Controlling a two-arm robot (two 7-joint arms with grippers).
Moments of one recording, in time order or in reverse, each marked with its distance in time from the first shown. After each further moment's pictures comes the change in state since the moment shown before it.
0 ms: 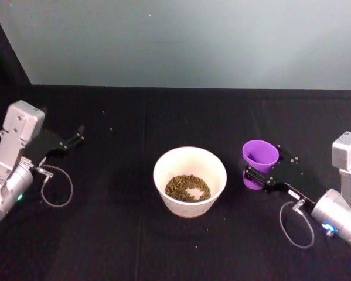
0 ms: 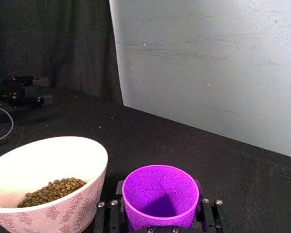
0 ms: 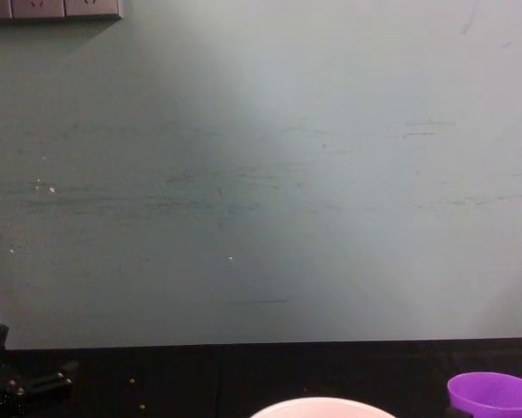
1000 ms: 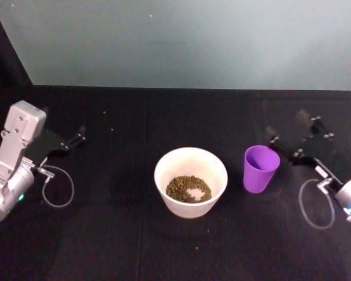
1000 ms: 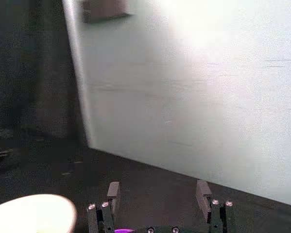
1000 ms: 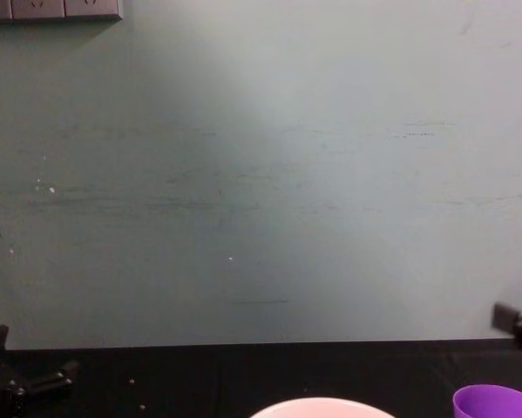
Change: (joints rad) left arm 0.000 0.000 0.000 0.000 0.000 0.000 0.000; right arm -0.105 0.006 0.125 -0.216 0.026 0.025 -0.158
